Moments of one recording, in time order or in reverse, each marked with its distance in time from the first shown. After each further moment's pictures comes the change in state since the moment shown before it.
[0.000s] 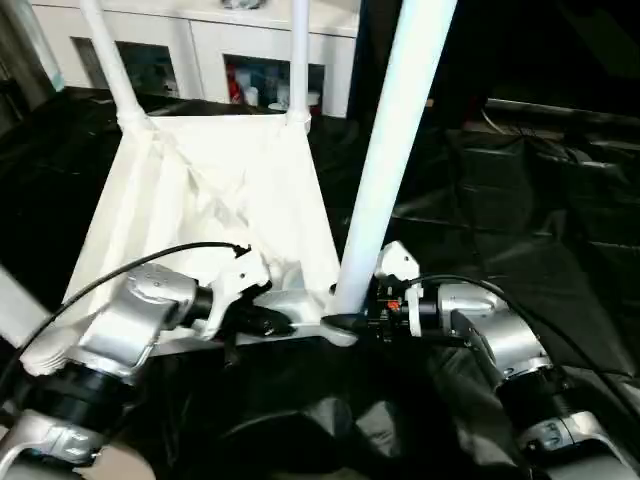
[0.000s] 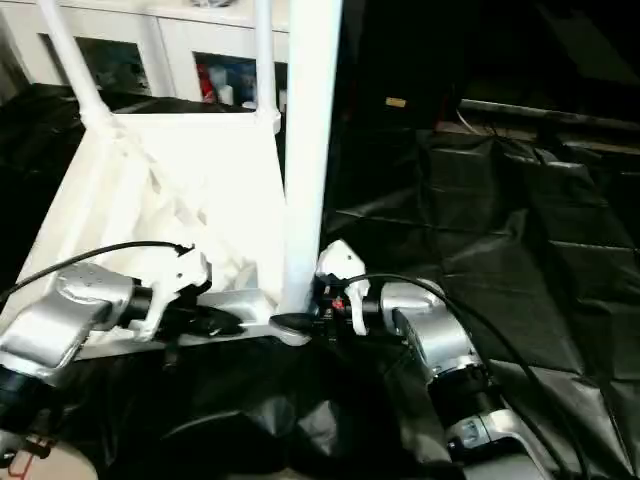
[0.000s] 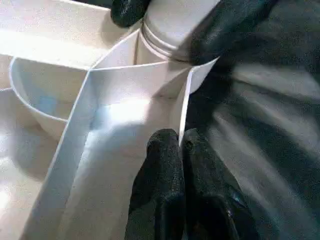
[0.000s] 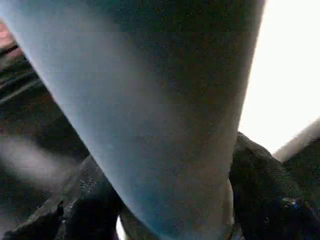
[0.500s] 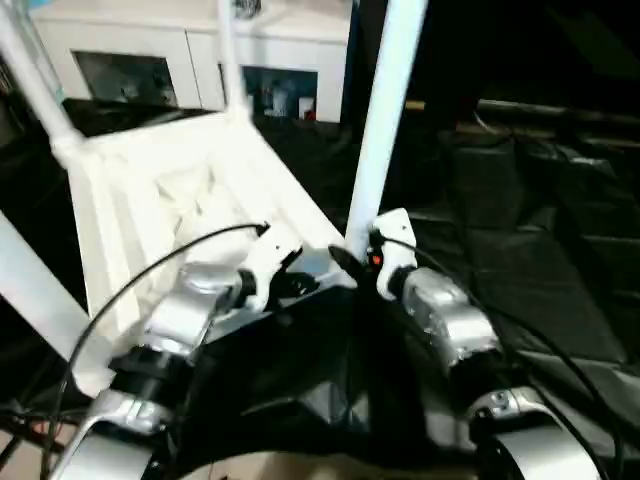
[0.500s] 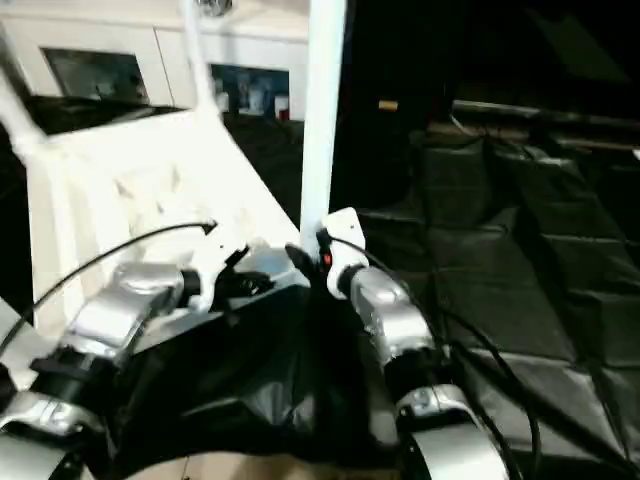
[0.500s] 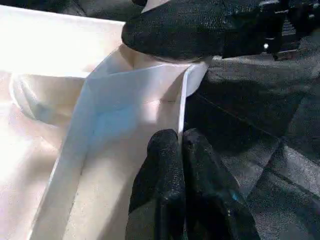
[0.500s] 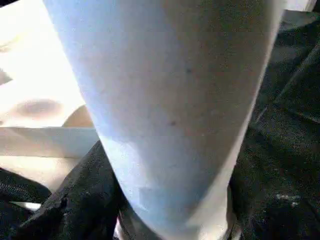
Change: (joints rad) left arm -0.073 -0.184 0.040 0.124 0.044 0.032 0.274; right arm -0.121 0.153 -0.108 0.225 -0.046 -0.095 -0.482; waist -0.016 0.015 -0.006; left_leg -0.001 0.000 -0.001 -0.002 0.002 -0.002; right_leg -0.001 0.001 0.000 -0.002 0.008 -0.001
